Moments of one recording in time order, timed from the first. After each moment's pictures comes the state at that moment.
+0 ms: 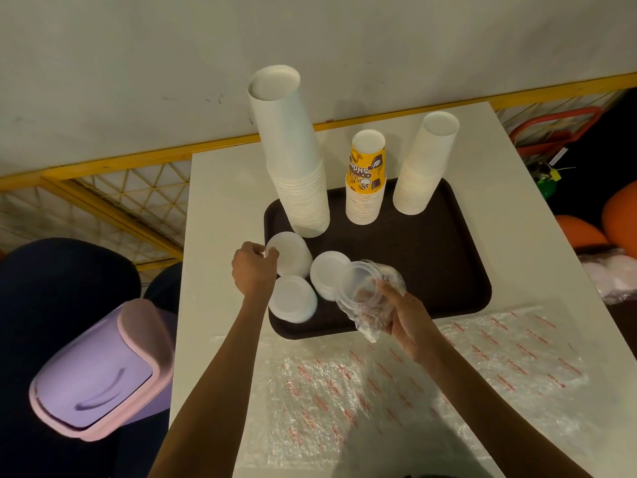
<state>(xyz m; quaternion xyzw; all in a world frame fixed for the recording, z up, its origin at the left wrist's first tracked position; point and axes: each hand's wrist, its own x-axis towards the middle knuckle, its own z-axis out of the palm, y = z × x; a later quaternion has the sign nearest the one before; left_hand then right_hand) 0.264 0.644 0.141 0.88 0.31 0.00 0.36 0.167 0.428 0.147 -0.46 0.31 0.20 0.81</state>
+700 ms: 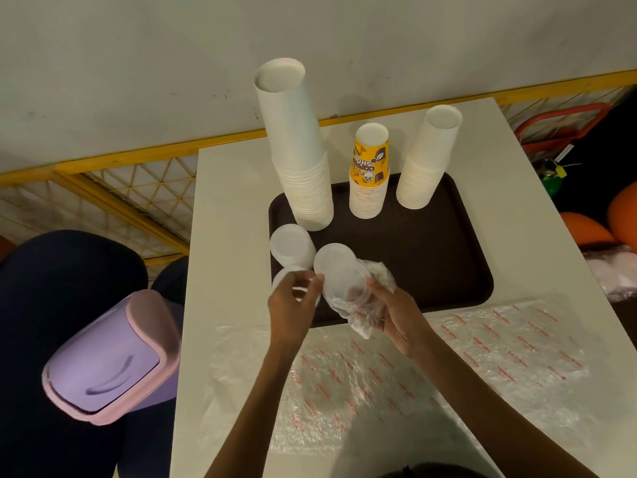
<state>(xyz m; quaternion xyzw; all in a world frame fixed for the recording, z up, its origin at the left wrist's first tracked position) 0.169 0.606 0.157 0.86 0.14 0.01 0.49 0.161 0.443 0.154 -0.47 0.30 0.22 0.80</state>
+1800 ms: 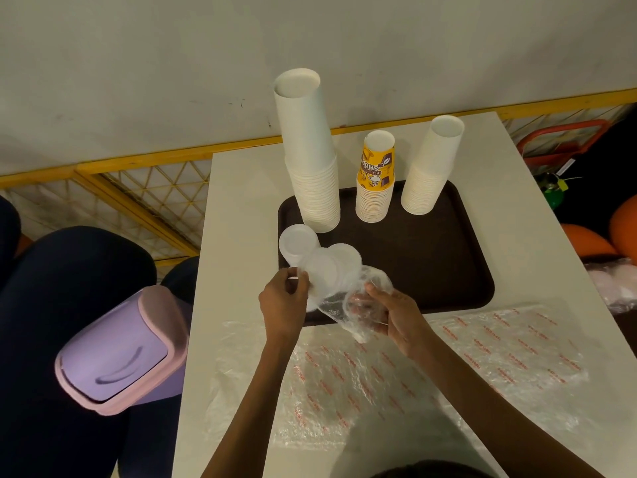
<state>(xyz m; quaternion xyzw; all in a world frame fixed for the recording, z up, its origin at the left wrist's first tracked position) 0.165 0.619 0.172 0.87 0.19 0.05 0.46 0.150 0.450 0.163 -0.52 0.31 0.23 0.76</state>
